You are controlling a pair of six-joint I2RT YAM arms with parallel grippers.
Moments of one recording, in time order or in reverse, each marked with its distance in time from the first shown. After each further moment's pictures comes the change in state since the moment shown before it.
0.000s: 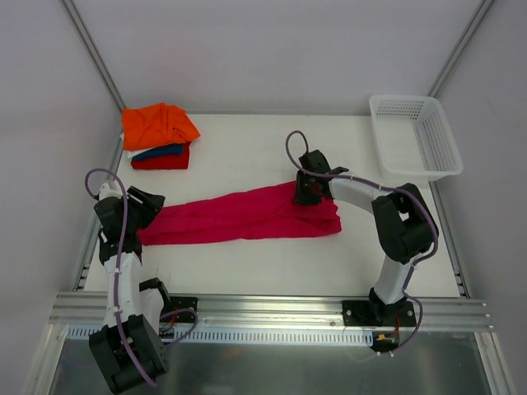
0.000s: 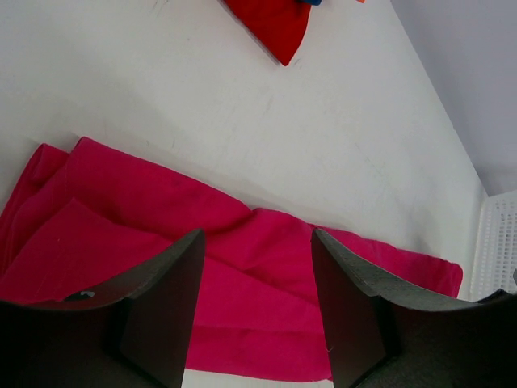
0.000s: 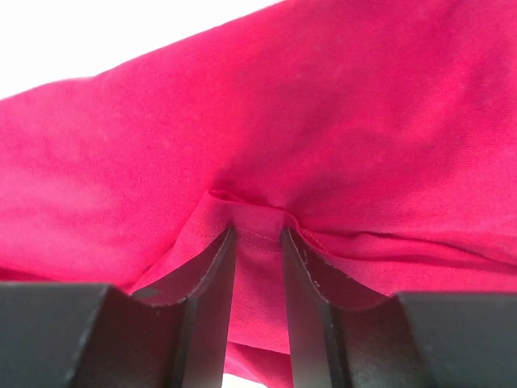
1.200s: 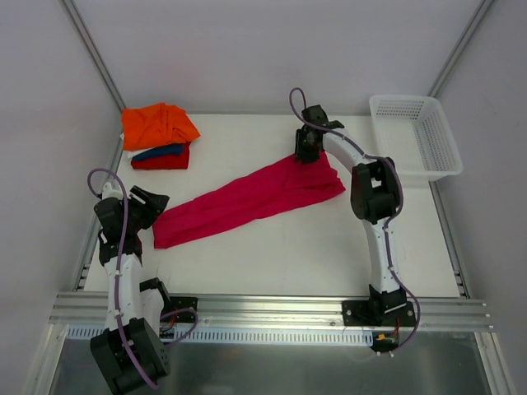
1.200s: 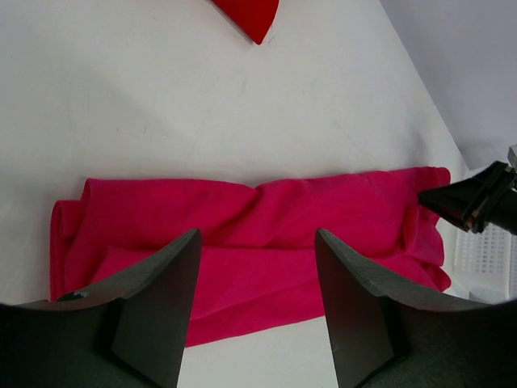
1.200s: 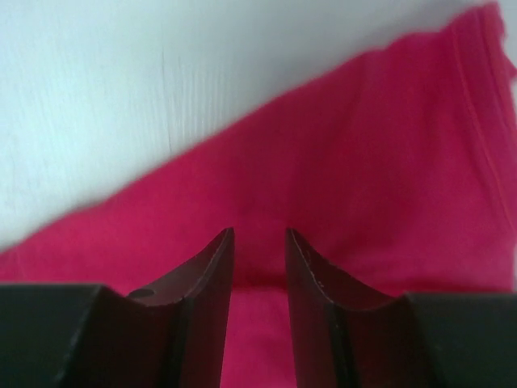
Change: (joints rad) left arm 0.000 -0.029 0.000 -0.012 0.078 0.000; right arm -0.172 0.584 0.928 -0.326 -0.083 -0.175
